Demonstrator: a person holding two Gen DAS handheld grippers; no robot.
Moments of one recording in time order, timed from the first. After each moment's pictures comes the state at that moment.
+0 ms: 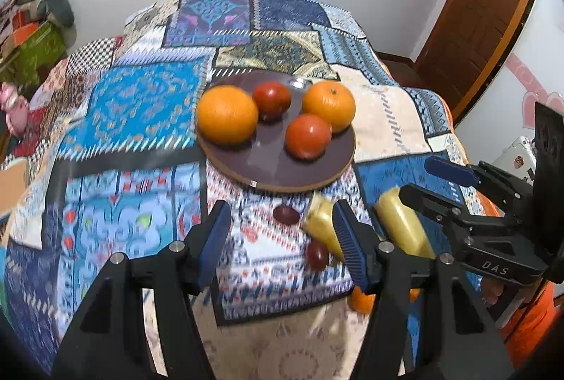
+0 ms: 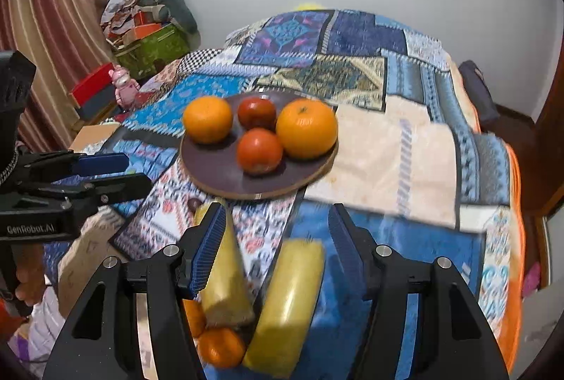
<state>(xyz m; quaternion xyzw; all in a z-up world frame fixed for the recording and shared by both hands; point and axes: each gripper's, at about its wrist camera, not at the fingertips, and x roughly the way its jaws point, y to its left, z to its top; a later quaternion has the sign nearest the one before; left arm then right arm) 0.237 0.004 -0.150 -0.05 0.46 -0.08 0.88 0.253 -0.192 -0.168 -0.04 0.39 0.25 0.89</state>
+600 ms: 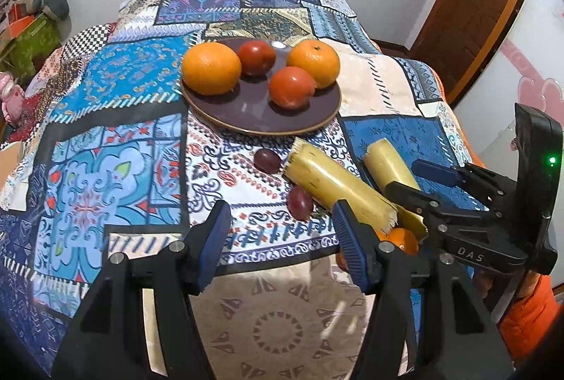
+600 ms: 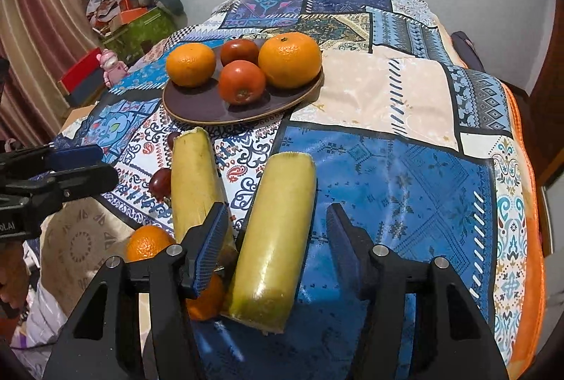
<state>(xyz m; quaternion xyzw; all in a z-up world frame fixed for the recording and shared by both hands) 0.205 -0.015 -0.176 -0.05 0.47 -0.10 0.88 0.229 -0.208 -0.210 -0.03 0.43 0.23 0.87</state>
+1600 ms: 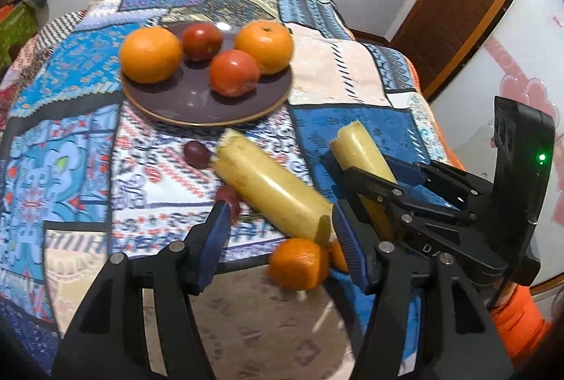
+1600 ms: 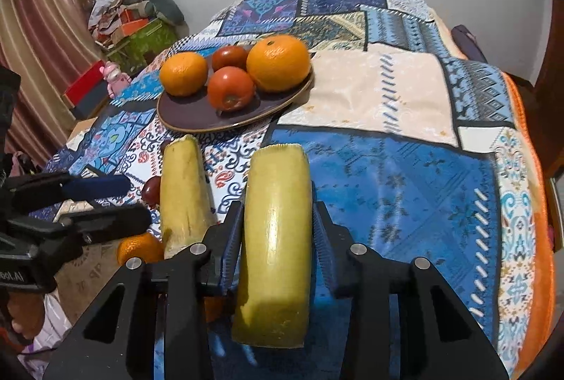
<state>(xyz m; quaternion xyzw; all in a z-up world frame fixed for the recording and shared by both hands) 0.220 -0.059 -0.186 -0.08 0.49 -0.15 0.85 0.234 -0.226 -0.211 0.00 0.42 0.24 0.88</state>
